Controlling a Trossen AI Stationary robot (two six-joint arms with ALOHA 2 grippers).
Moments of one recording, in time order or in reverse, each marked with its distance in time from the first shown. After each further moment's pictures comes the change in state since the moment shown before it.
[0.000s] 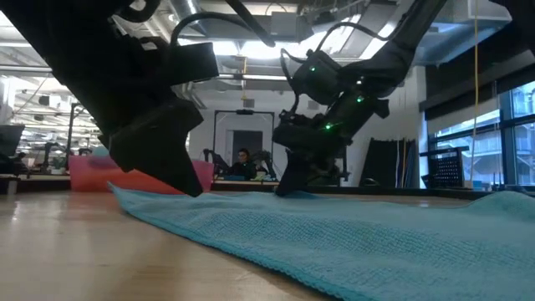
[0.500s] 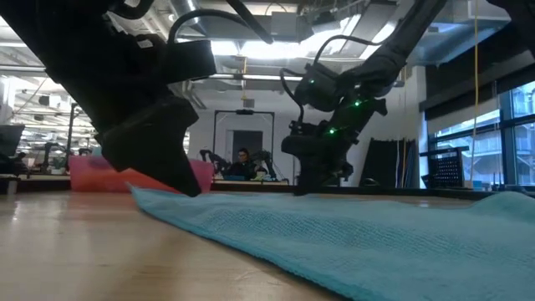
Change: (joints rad) left arm -0.014 0.000 0.000 0.003 0.001 0.003; right arm -0.104 -0.015 0.014 -0.181 0.041 0.022
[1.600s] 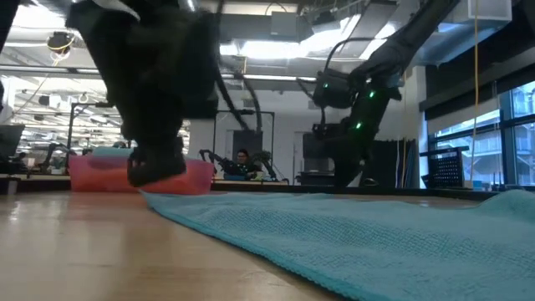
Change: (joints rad) left arm 0.223 -0.023 0.000 -0.465 -0.042 0.142; right arm -0.145 -0.137 -0.008 -0.300 -0.054 -0.291
